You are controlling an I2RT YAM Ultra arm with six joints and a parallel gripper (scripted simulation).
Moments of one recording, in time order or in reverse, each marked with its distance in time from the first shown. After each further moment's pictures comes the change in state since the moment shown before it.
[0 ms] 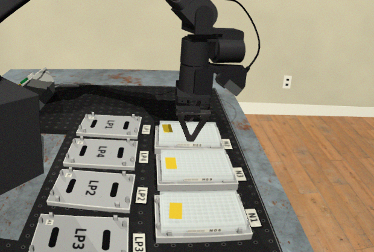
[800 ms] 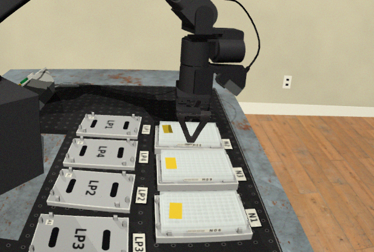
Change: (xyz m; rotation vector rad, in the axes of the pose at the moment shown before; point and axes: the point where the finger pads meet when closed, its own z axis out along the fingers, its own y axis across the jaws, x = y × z) arm 0.000 0.000 0.000 0.000 0.000 0.000
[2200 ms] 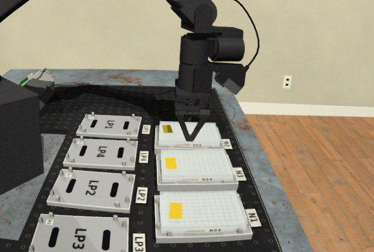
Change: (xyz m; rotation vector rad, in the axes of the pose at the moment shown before) arm 0.002 0.001 -0.003 0.001 0.005 -0.001
